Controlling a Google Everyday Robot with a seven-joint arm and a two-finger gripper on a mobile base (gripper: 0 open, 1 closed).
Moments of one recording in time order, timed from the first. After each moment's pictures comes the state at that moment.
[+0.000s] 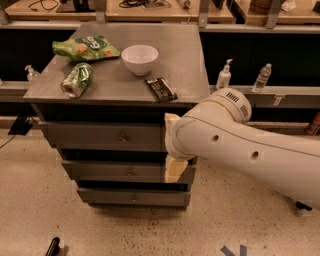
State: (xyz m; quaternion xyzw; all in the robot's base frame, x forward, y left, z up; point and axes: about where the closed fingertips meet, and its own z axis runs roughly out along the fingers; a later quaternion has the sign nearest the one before) arm 0.528 -0.038 0.762 -0.69 0.66 -0.11 0.28
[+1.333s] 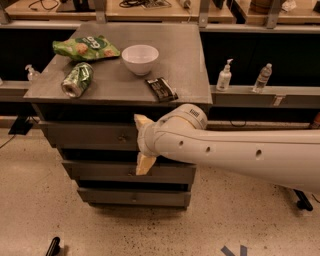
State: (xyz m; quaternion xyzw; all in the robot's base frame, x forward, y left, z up) arm 0.593 0.058 0.704 -0.71 0.59 -0.07 0.37
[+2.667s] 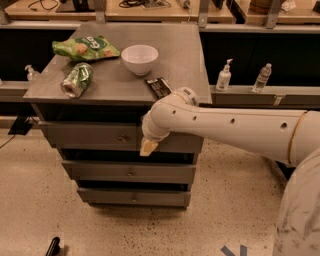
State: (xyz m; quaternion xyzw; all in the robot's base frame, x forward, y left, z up) arm 0.666 0.043 0.661 -0.70 0.64 -0.04 0.30
